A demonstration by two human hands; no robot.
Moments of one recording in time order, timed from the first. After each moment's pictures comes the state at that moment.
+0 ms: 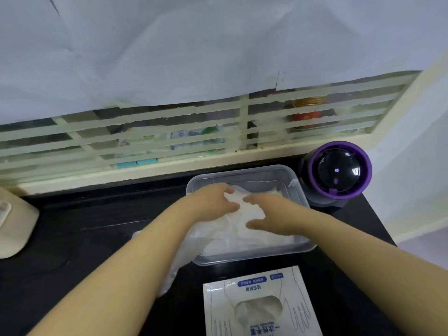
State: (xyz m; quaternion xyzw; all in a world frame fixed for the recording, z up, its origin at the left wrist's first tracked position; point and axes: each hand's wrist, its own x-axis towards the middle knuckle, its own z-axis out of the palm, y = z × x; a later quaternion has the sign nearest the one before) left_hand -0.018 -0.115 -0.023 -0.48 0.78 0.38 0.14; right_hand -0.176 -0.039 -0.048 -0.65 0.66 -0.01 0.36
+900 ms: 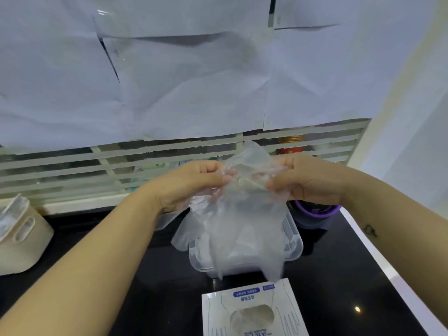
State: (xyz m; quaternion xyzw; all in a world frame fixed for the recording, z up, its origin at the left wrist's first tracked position) left_hand 0.022 -0.093 0.082 -0.32 0.70 0.63 -0.13; right_hand -0.207 -0.003 0.094 -0.50 0.52 -0.32 0.60
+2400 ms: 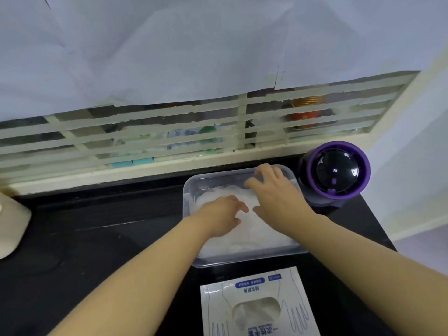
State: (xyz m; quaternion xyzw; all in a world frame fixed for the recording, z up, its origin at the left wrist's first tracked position) left_hand -0.031 -0.113 -0.083 -0.36 0.88 0.26 0.17; right_hand -0.173 -0.041 -0.040 -0.71 0.70 0.01 0.08
